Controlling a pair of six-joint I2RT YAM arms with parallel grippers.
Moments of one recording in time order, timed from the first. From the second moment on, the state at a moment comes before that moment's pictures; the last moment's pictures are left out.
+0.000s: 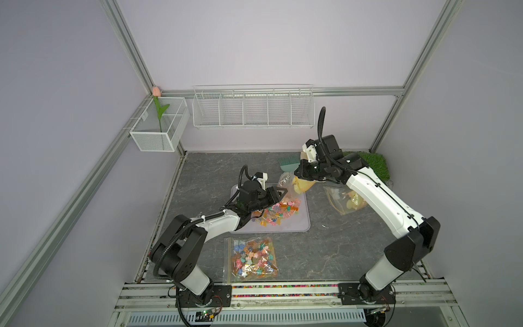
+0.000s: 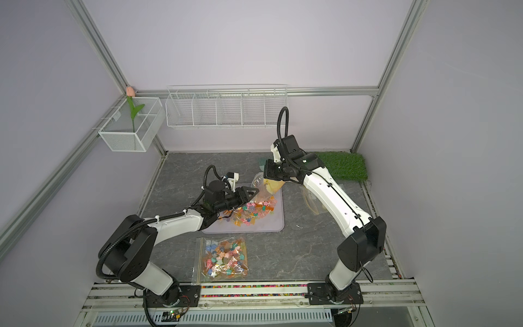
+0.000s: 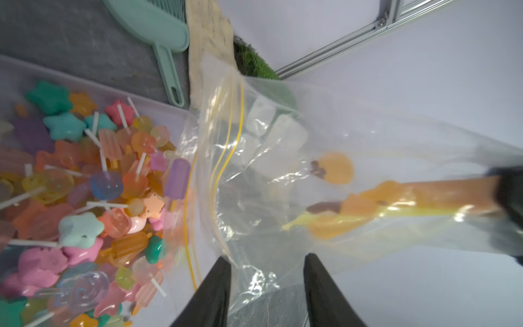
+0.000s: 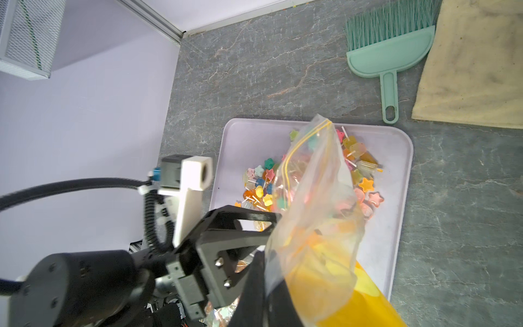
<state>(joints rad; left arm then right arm) -0.63 1.57 0.79 0.49 0.41 -1.00 0.54 1.66 1.72 -0.88 -0.25 0.55</state>
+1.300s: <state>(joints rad) -0.50 1.08 0.65 0.04 0.11 -0.91 0.50 1.58 1.67 -0.85 -0.48 0.28</state>
